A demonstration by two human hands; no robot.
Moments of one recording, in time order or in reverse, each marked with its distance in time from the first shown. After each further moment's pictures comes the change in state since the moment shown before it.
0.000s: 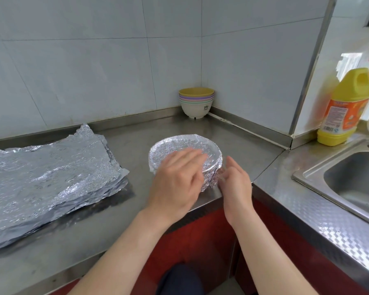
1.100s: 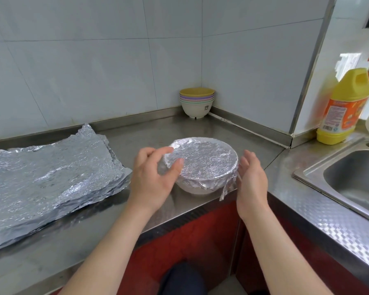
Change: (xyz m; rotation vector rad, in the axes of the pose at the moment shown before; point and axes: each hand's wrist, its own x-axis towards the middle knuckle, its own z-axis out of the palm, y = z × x) left_hand -0.011 -0.025 -0.029 -0.271 0.033 -0.565; right_hand 0.017 -0.008 -0.017 0.014 0.242 0.084
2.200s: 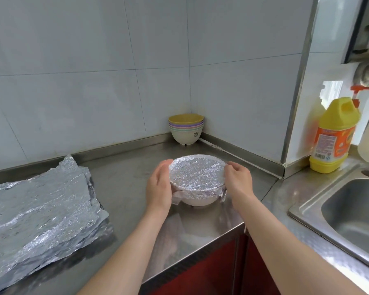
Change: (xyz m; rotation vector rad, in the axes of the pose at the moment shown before) left_hand 0.087 -0.003 0.097 -0.643 0.127 -0.332; right_hand 0.079 -0.046 0.024 -0.429 -0.002 -0.148
